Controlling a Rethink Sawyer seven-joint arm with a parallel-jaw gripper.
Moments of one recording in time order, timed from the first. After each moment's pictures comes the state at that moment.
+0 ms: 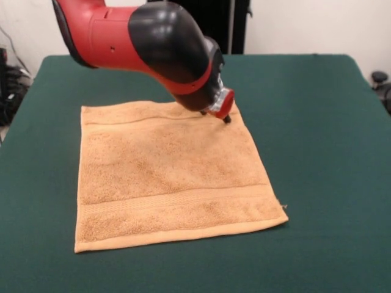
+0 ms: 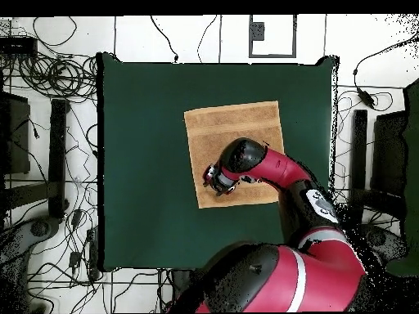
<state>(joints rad) -0.39 -0.27 0.13 1.44 0.00 0.98 2.00</state>
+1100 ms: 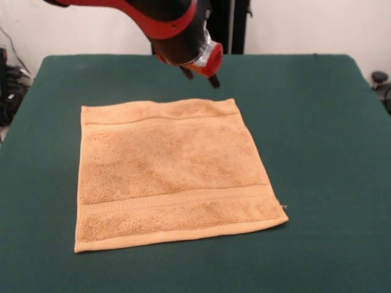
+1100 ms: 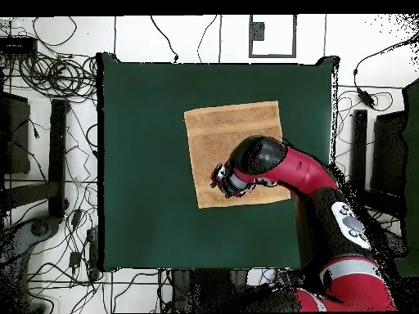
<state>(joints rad) -0.42 -0.47 0.13 1.54 0.00 1.06 2.00</state>
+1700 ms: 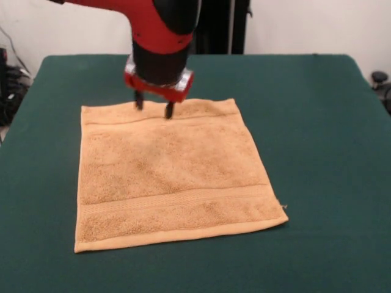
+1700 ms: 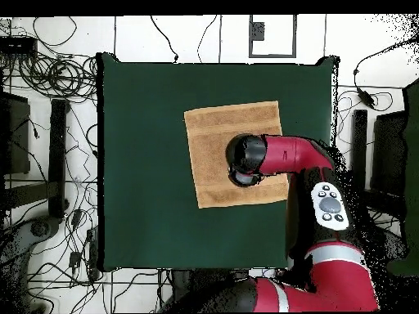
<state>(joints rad) -0.33 -0.43 0.08 1.35 -0.41 0.90 2.00</state>
